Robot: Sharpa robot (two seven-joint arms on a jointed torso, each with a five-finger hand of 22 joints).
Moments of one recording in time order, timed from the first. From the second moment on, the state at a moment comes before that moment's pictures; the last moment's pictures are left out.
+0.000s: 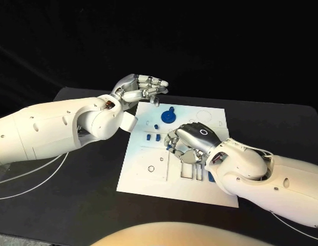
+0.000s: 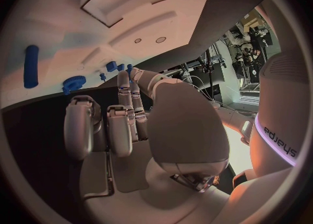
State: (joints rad) left arm 1.20 -0.93 -0.02 1.57 -0.14 -0.22 0.40; left_hand 1.41 -0.21 0.50 0.09 0.26 0.95 0.19 0.22 0.28 1.11 0.11 0.26 0.15 1.09 0.04 1.16 0.44 0.17 0.95 0.13 0.91 0.66; right arm 1.11 -0.62 -0.14 1.67 -1.74 -0.46 -0.15; right_hand 1.41 -0.18 0.60 0.10 0.12 1.04 0.12 0.33 0.37 1.24 0.06 0.16 0.25 1.47 -0.01 1.49 1.31 0.07 1.46 0.09 1.33 1.31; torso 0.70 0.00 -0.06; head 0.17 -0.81
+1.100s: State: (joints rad) left arm 1.20 -0.92 -0.02 1.57 -0.14 -0.22 0.39; left_hand 1.41 -0.21 0.50 0.09 0.26 0.95 0.19 0.22 0.28 1.11 0.11 0.26 0.15 1.09 0.04 1.15 0.44 0.17 0.95 0.13 0.91 0.65; right arm 1.05 -0.55 -0.15 1.58 -1.74 -0.44 -0.13; right_hand 1.41 -0.18 0.60 0.09 0.13 1.03 0.12 0.33 0.37 1.25 0.06 0.15 0.25 1.47 -0.01 1.49 1.31 0.07 1.46 0.09 1.33 1.31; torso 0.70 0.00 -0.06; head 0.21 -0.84
